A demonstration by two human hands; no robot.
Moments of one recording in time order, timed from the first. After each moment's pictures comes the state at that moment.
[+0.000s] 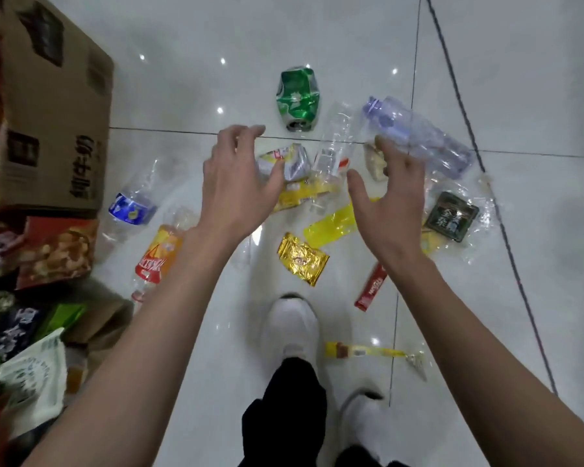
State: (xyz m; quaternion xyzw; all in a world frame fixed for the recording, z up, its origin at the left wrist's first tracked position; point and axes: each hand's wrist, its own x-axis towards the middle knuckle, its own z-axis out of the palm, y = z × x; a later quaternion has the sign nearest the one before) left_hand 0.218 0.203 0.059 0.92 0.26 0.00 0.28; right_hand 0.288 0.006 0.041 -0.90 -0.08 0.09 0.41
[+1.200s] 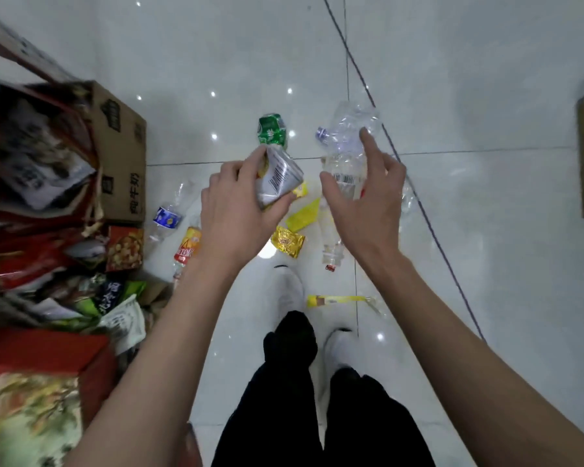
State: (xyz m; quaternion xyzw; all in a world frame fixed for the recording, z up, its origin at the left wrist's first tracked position) left_hand 0.173 0.126 0.290 0.94 0.24 -0.03 0.25; right_hand 0.239 -0.042 0.278 -0.88 0.01 0.11 0.47
